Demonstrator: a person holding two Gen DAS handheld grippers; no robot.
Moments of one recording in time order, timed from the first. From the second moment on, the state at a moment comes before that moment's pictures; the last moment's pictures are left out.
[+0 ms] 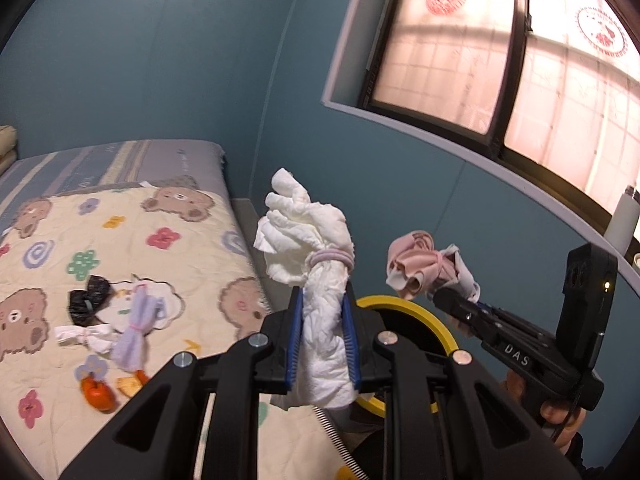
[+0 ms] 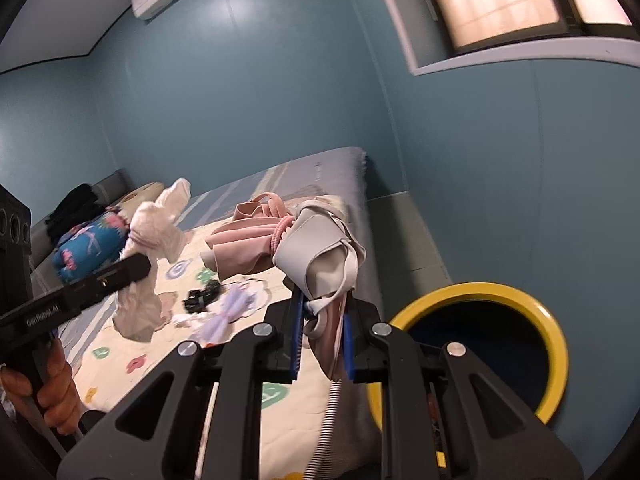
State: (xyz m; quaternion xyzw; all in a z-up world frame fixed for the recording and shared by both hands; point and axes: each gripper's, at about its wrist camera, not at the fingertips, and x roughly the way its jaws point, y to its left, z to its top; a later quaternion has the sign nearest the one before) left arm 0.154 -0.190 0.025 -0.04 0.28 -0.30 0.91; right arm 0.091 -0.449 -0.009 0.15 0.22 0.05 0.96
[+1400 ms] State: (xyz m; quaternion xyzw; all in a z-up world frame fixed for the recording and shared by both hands) left arm 0.230 -0.350 -0.114 -0.02 0.43 -0.36 0.83; right arm 0.144 -0.582 -0.124 0.24 0.32 -0.12 0.91
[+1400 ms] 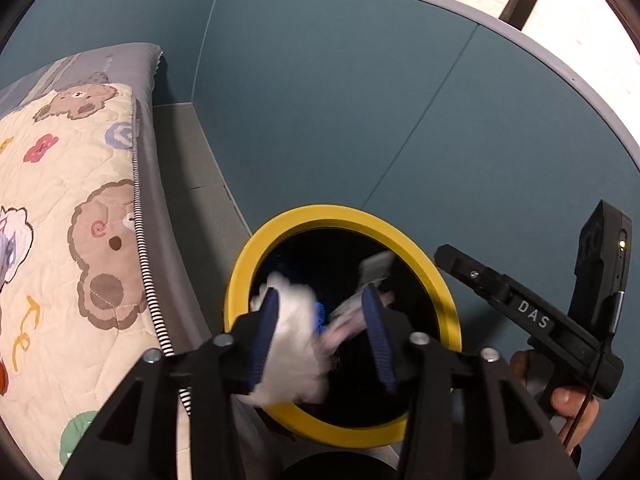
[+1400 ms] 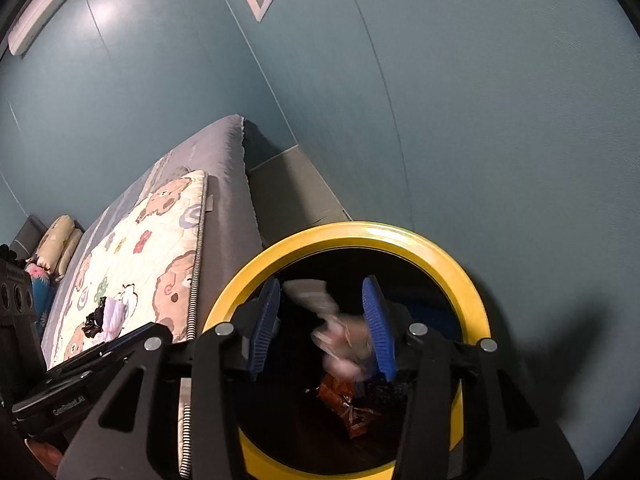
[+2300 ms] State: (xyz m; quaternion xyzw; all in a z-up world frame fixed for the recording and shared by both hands) left arm 0.227 -0.195 -0.042 -0.03 0.33 -0.23 0.91; right arm 0.152 -0.472 -0.055 0.20 0.29 0.00 0.94
